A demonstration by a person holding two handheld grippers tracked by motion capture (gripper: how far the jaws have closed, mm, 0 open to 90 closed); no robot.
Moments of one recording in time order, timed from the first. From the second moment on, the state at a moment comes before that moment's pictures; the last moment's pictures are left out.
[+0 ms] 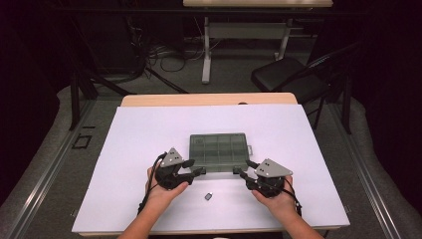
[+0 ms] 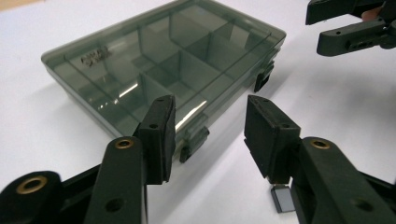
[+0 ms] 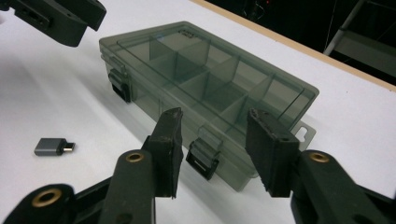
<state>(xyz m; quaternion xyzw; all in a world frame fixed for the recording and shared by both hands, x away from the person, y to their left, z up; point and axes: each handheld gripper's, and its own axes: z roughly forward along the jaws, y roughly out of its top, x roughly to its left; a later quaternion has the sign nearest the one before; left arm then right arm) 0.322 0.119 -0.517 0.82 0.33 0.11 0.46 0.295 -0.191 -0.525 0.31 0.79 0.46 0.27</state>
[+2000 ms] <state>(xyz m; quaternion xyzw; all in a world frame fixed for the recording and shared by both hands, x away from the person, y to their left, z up) 0.336 0.118 -0.550 0.82 0.39 0.06 0.42 0.322 -0.196 -0.556 0.37 0.80 0.43 0.17</state>
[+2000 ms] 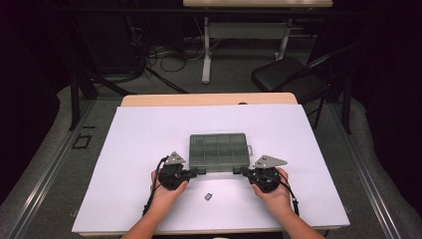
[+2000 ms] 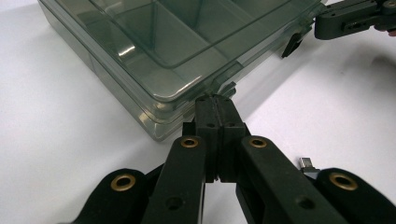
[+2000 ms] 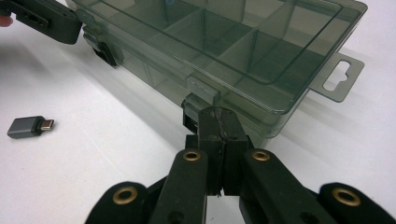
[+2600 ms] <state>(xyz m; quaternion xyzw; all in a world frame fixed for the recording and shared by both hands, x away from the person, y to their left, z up) 0.337 0.118 -0.551 0.82 0.39 0.05 0.42 0.323 -0.196 -0.556 0.37 0.80 0.44 0.17</state>
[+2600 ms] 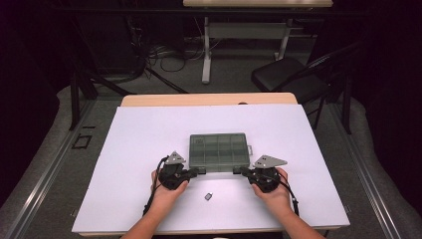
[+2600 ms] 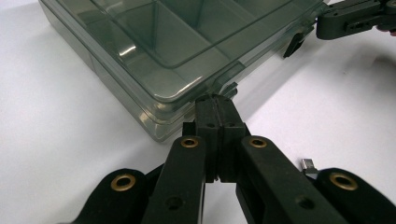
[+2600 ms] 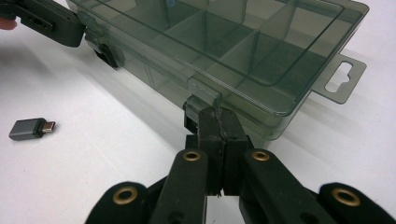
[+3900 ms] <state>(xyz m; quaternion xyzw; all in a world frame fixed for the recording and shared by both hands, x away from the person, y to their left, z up) 0.340 0.130 -0.534 0.78 0.41 0.09 0.47 0.330 -0.211 -0.541 0.39 0.77 0.47 0.19</state>
